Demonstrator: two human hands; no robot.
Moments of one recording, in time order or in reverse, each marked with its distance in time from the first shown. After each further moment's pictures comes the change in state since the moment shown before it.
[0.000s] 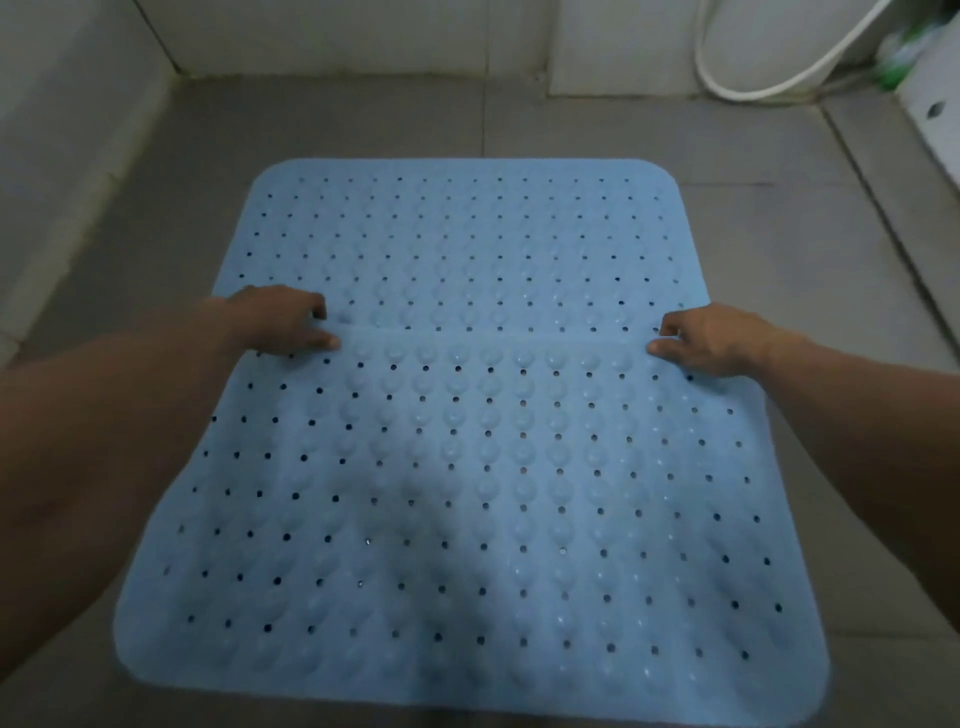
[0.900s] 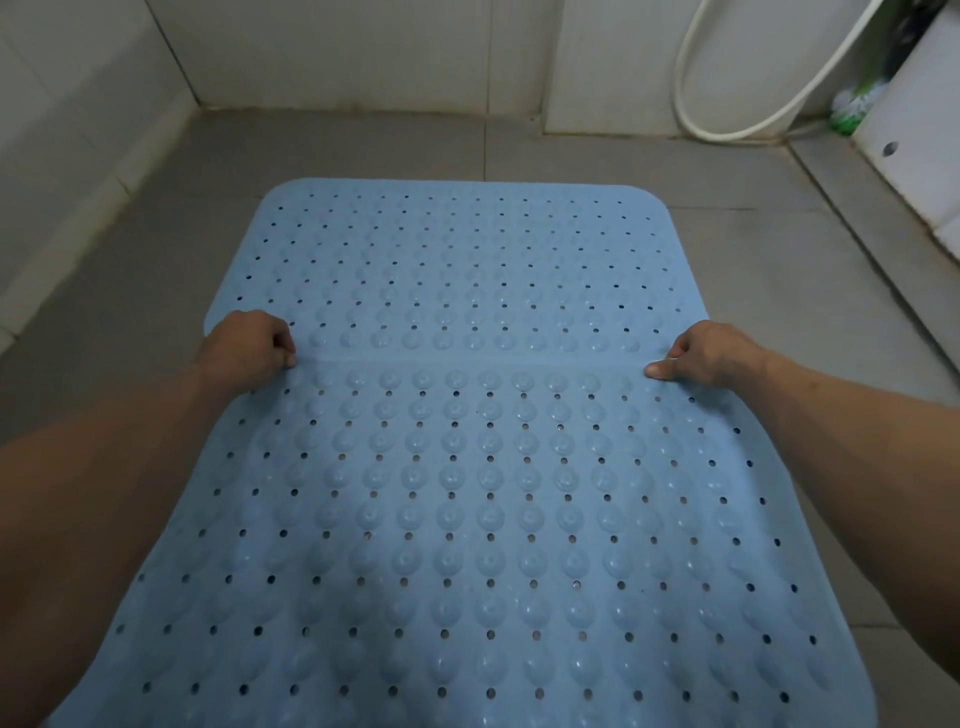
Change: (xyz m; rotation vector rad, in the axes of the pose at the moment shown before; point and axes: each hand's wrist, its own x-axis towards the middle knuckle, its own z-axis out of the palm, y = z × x) left_hand -0.027 -0.028 0.070 -0.430 0.464 -0.087; right_hand -0.011 -0.014 0.030 0.310 0.076 0.262
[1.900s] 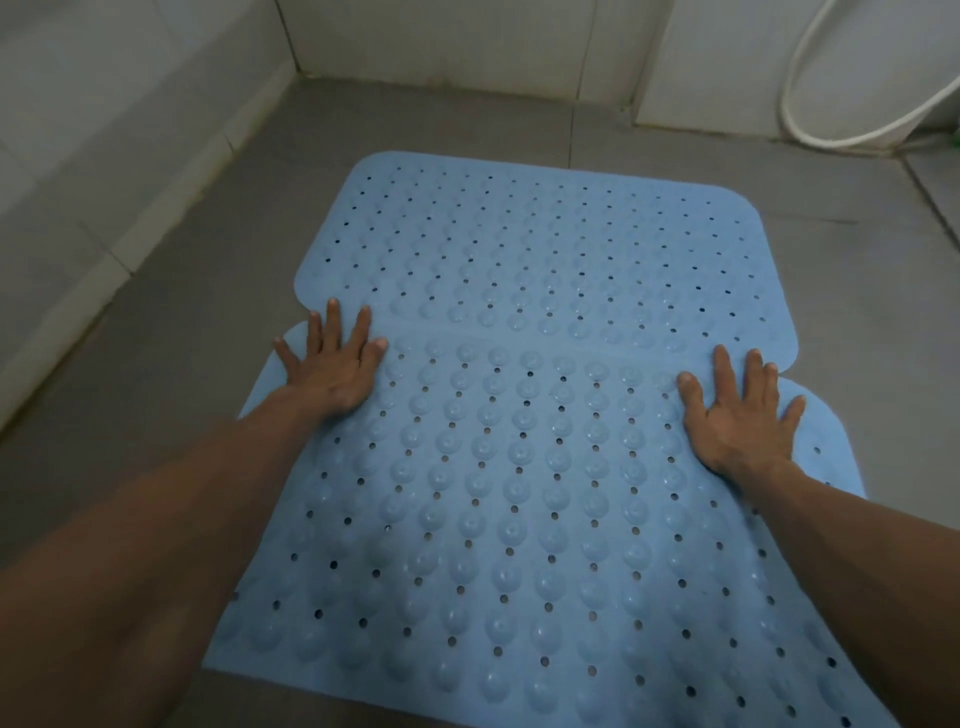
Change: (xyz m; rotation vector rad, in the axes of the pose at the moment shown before) left_hand -0.054 -0.020 0.057 0.074 -0.148 -0.138; right_hand -0.047 -0.026 0.105 0.001 0.298 0.003
